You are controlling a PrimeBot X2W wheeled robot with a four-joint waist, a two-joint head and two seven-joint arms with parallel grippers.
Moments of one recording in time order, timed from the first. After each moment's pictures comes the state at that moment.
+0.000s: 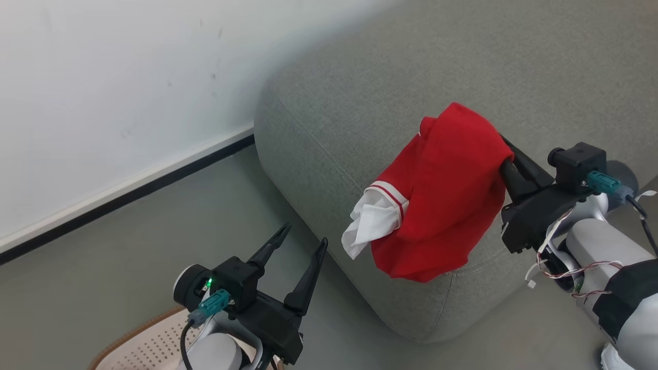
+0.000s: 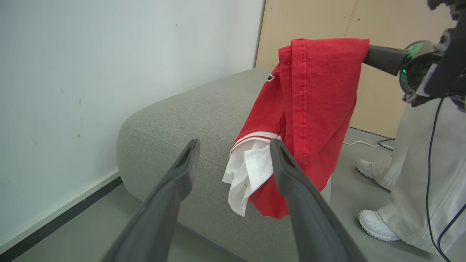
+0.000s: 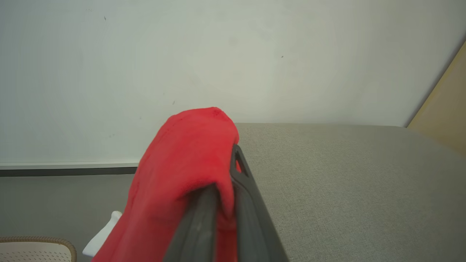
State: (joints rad) left arm -0.37 0.15 -0.59 0.35 -0.46 -0.07 -0.22; right arm -0.79 -0.44 0.85 0.61 0.68 0.03 -0.26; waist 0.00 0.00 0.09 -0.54
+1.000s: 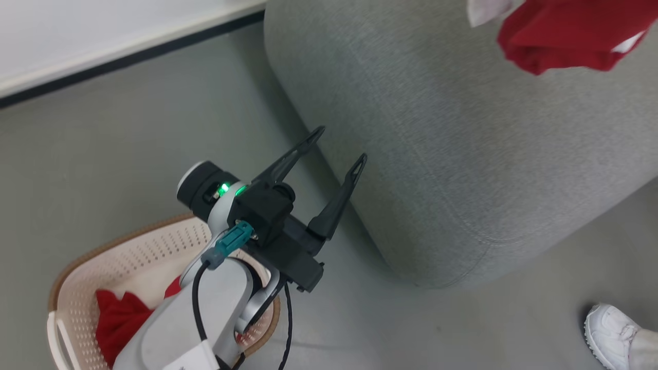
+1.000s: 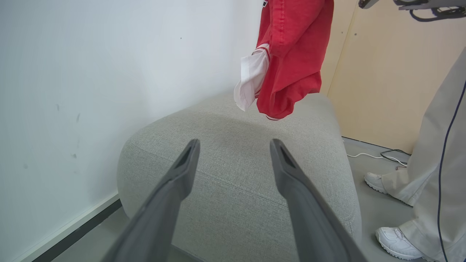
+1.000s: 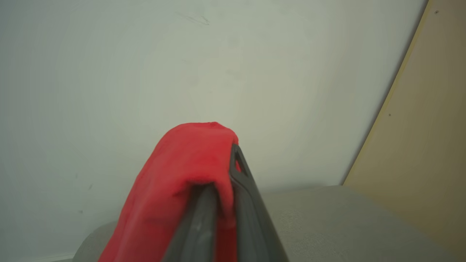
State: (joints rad) left arm -0.59 0.17 -0.62 0.17 -0.35 -0.07 -0.12; right arm -1.31 -0.55 0.61 0.83 0.71 0.08 -0.26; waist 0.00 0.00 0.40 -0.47
